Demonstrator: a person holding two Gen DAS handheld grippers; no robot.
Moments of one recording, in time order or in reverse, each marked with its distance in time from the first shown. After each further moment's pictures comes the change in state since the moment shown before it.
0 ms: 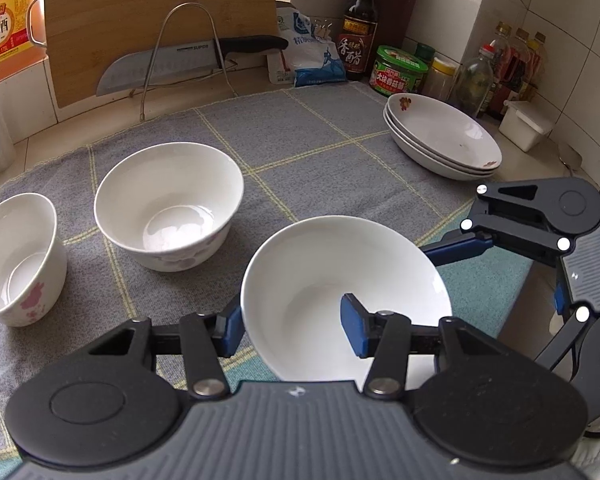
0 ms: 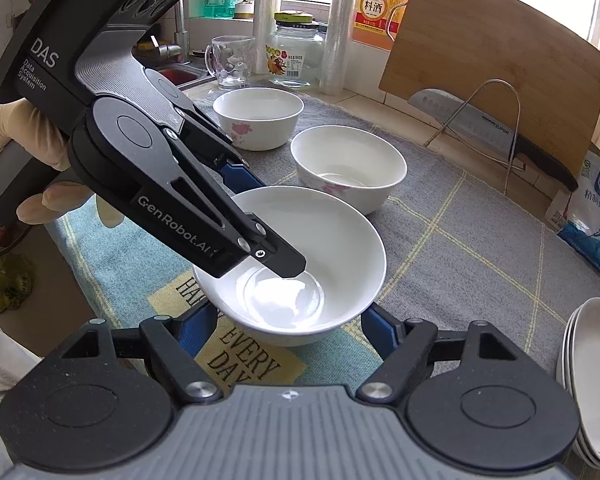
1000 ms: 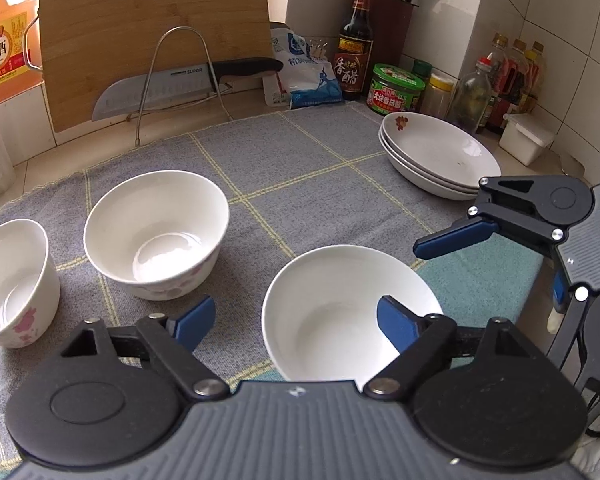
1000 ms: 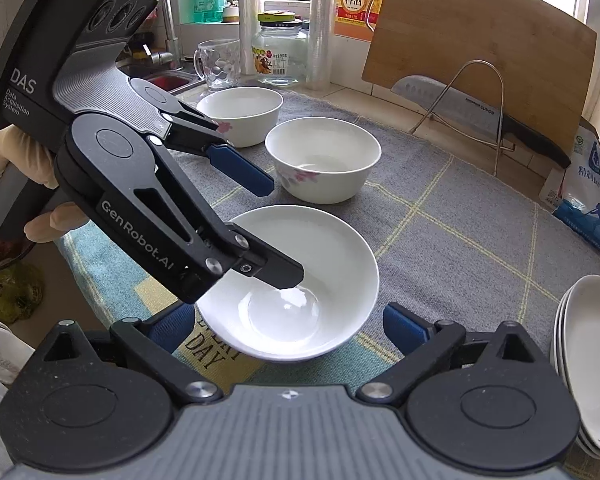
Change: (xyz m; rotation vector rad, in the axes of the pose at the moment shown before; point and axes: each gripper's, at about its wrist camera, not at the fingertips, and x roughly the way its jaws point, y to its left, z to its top) left arm -0.003 -0.013 0.007 0.003 -0.075 0.046; right arm -0.011 -0.030 -0.004 0.047 -0.016 0.036
